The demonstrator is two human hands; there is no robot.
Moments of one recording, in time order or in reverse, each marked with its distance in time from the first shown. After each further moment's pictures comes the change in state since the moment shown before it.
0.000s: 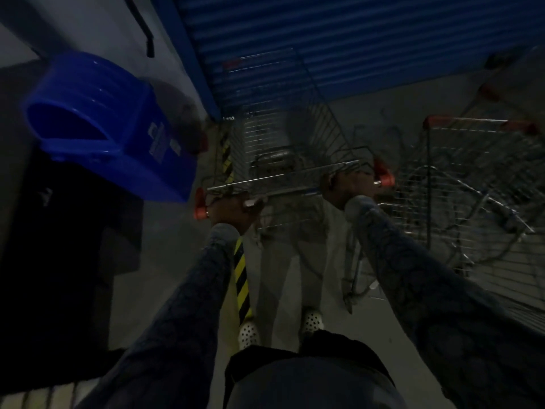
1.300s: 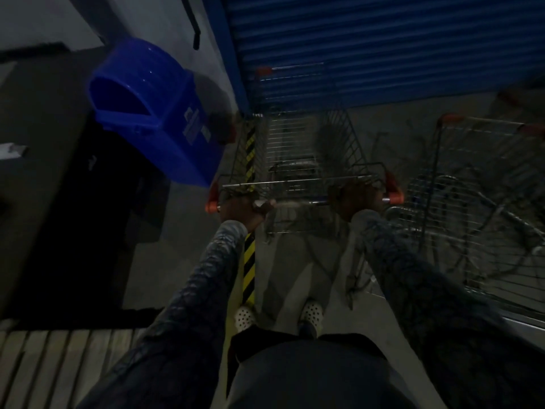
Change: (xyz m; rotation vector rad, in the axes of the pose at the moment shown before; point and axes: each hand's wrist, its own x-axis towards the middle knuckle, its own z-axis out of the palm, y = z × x) left_hand -0.113 0.019 -0.005 0.083 -0.191 -0.179; right_hand -0.111 0.019 0.027 0.008 -0.020 -0.102
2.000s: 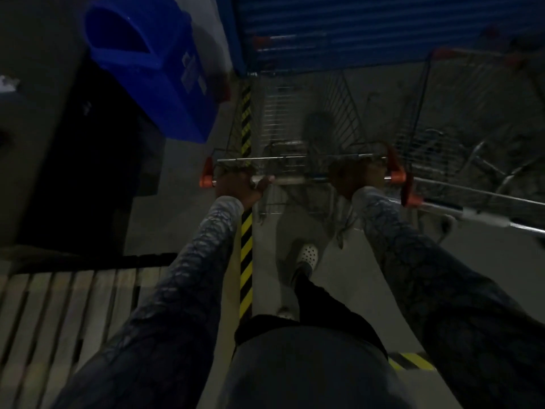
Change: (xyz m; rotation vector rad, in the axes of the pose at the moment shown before) left_hand -0.203 -0.050 0.058 0.094 0.103 0.084; right_hand -0.211 -0.019 0.042 -0.007 -0.031 0.043
